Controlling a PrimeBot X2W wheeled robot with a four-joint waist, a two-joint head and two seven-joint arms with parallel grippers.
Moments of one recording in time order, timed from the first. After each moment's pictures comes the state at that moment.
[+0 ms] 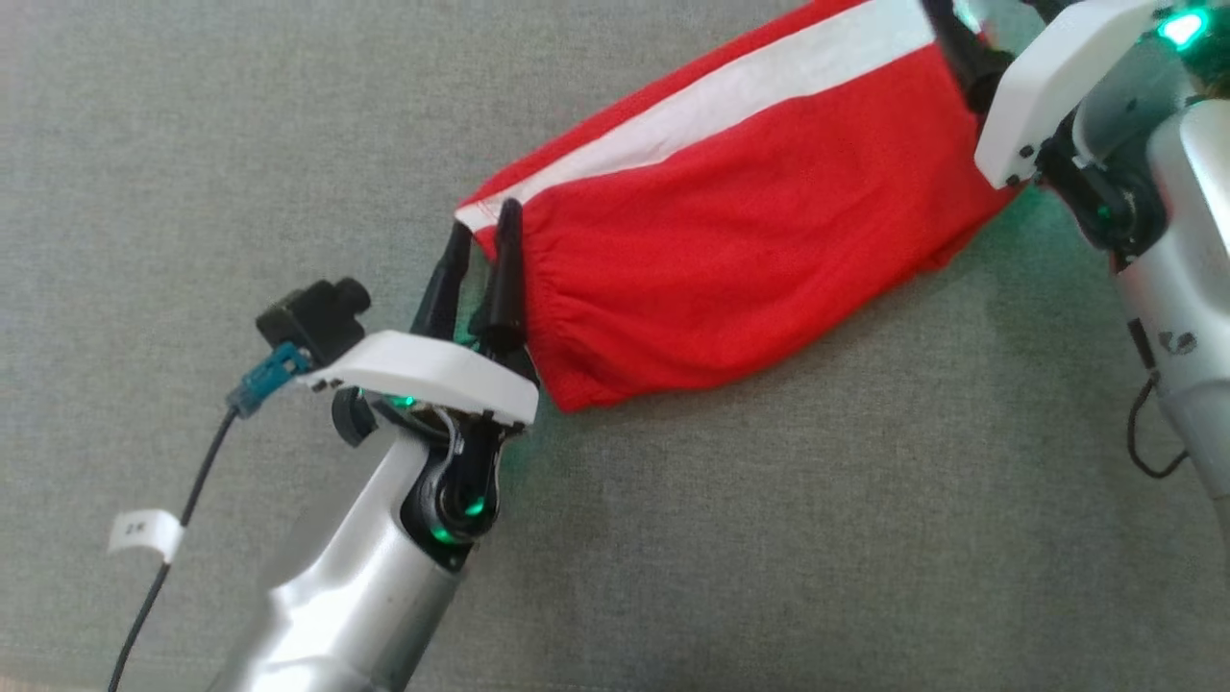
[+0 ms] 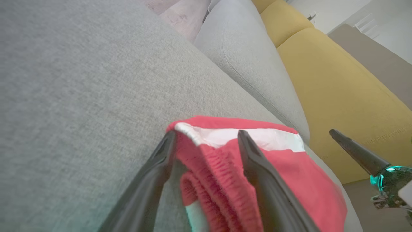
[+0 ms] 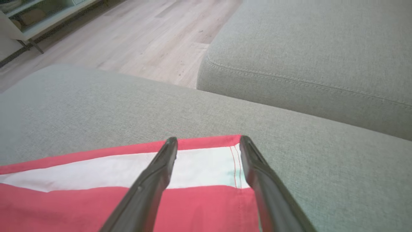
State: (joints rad) left arm -0.53 0.12 -0.59 0.34 -1.11 0.07 -0.14; right arm -0.94 -0.36 0.48 0.59 0.54 0.12 0.31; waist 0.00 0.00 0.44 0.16
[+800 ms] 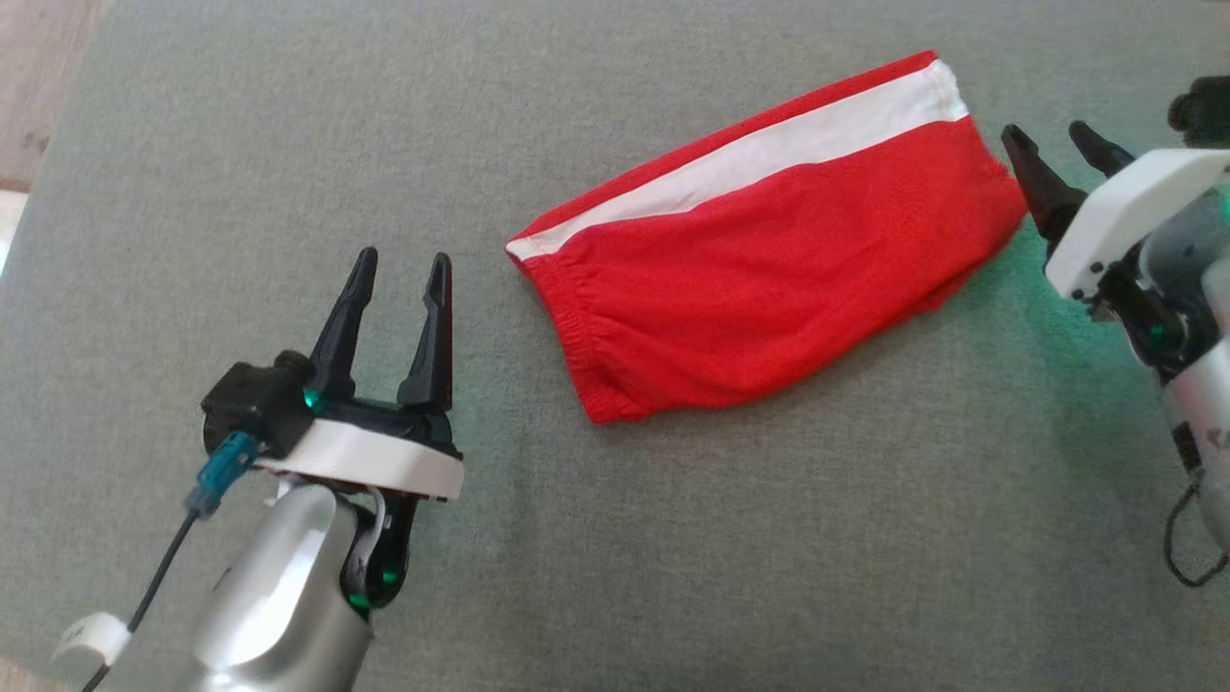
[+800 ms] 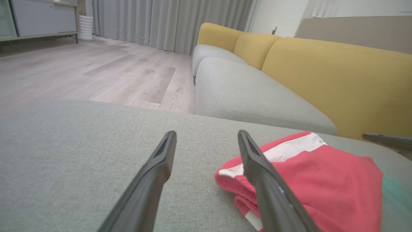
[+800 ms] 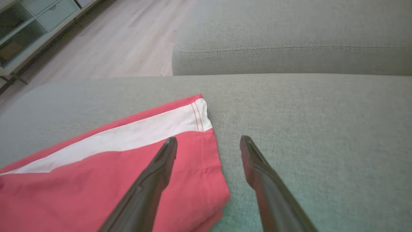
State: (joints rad) left arm -0.39 0.20 -0.44 0.33 -0.57 -0.04 -0.25; right arm -0.74 -0.42 0.39 0.69 0.69 0.12 0.25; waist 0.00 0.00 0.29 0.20
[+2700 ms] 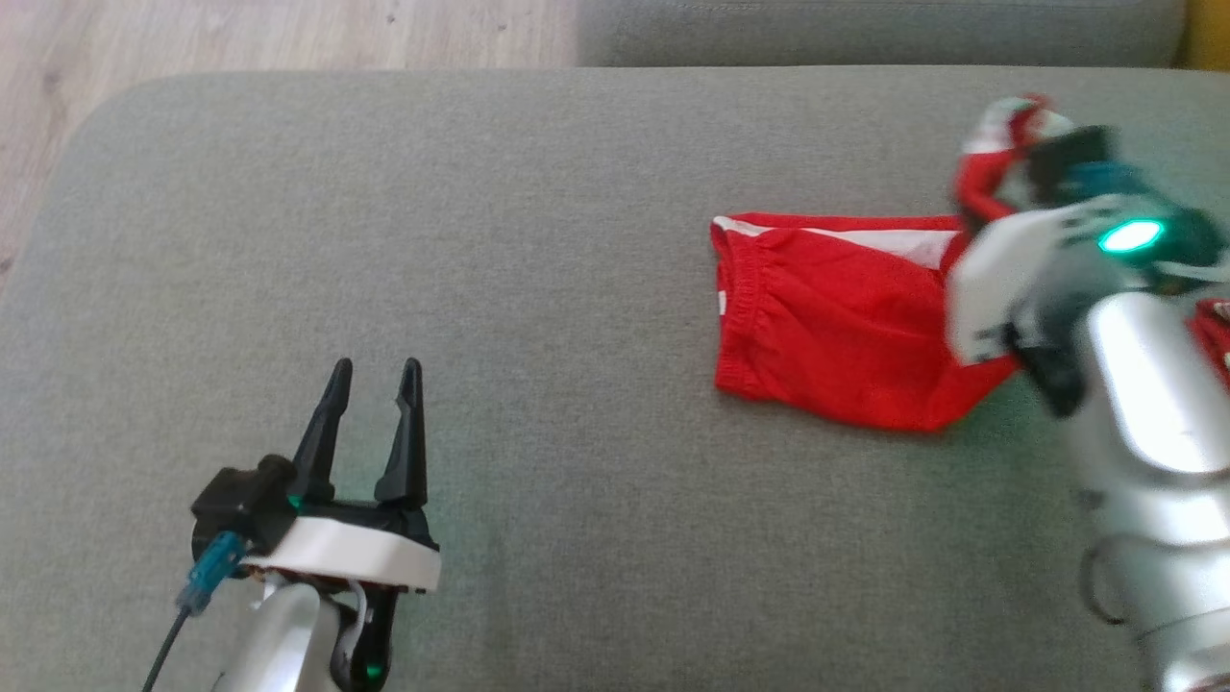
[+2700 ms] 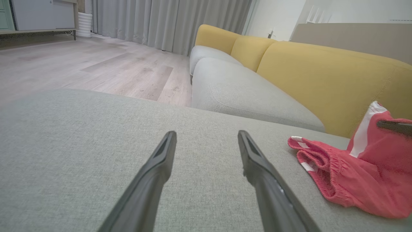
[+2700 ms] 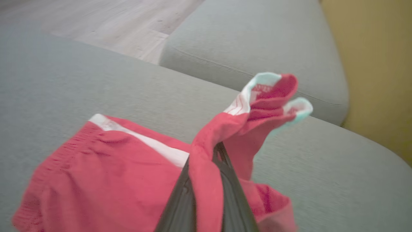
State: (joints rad) left arm -0.21 0.12 -0.24 0.37 -0.42 -0.13 -0.25; right arm -0.64 -0.24 0.23 0.58 0.11 0.12 0.36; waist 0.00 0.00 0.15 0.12
